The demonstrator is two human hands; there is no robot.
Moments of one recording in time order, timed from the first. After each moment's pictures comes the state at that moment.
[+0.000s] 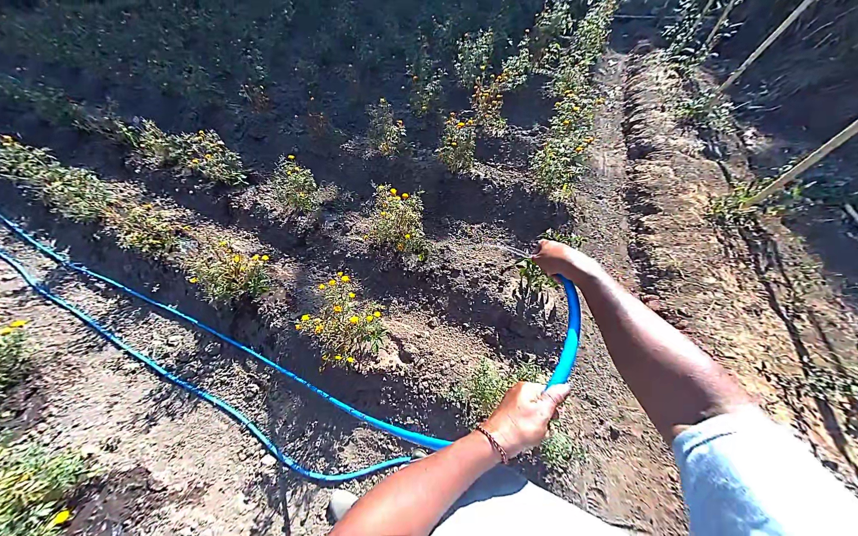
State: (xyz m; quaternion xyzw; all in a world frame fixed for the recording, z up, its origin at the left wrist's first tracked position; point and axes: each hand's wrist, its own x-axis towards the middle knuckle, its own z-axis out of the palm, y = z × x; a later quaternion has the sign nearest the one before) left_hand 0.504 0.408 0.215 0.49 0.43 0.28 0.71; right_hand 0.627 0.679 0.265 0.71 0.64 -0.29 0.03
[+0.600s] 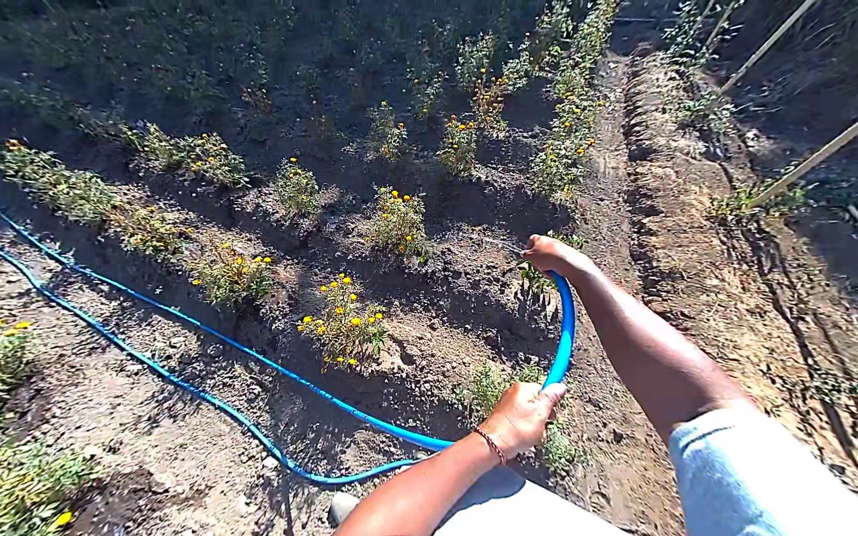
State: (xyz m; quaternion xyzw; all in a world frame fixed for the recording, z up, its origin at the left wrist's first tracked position) left_hand 0.499 0.405 0.218 0.48 0.45 0.28 0.70; right_hand 0.612 0.682 0.269 0.70 0.65 -0.29 0.00
